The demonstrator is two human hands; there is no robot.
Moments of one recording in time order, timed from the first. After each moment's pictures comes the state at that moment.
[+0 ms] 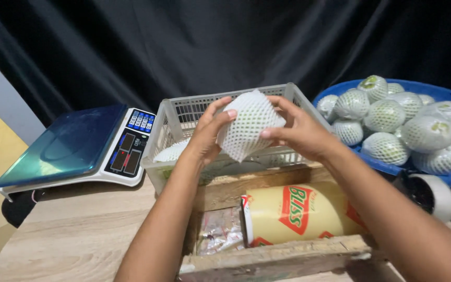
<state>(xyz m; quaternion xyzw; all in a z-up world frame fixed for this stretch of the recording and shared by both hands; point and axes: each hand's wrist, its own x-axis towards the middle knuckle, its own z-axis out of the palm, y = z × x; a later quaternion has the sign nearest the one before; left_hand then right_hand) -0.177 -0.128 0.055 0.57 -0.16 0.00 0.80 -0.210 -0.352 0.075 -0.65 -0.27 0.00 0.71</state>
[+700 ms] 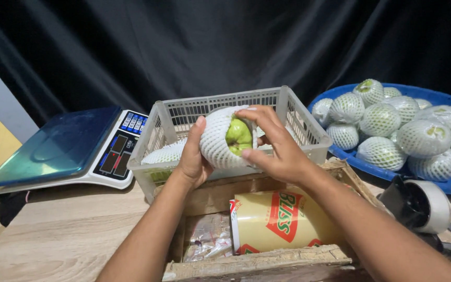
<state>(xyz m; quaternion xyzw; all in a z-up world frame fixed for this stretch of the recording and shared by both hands) -0.224 -0.154 0.052 0.46 -0.14 -0.02 0.88 -0.239 -0.345 0.066 -0.75 -0.41 -0.19 0.48</state>
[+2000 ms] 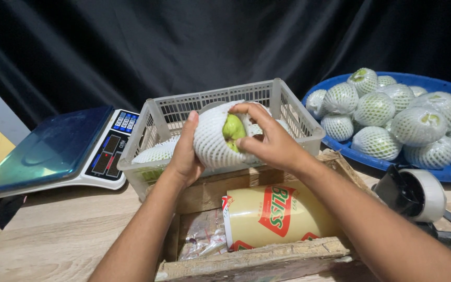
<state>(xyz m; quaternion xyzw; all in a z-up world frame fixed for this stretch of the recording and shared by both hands) -0.250 -0.163 0.072 0.55 -0.08 -0.01 0.83 -0.229 -0.347 0.067 -0.75 -0.34 -0.13 0.55</state>
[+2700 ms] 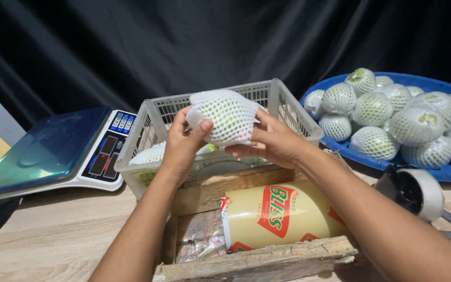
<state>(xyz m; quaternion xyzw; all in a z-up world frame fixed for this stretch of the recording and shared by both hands) -0.207 -0.132 0.040 0.64 -0.16 0.15 0.73 -0.231 -0.346 0.073 -0.57 -0.23 0.13 0.78</state>
